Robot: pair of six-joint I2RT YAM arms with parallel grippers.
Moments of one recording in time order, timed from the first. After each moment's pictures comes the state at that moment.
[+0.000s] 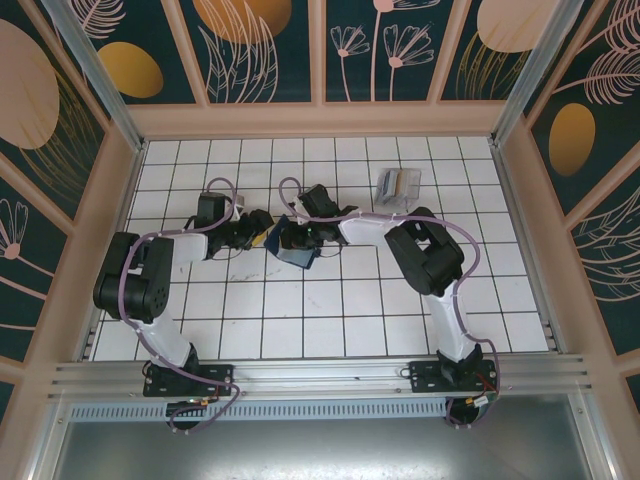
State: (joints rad) left arm -0.17 1.74 0.77 0.20 0.64 -0.85; right arm 0.75 2.14 1.40 -0.14 -0.47 0.58
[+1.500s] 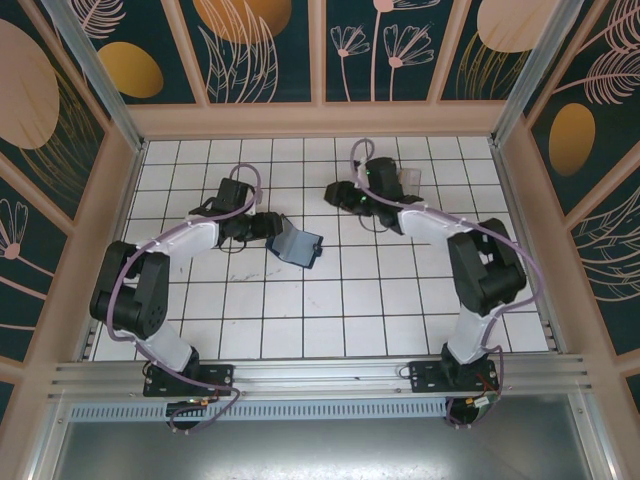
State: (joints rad) left arm -0.33 1.66 0.99 -0.31 0.27 -0.44; right arm 0.46 1.77 1.13 0.07 -0.41 0.68
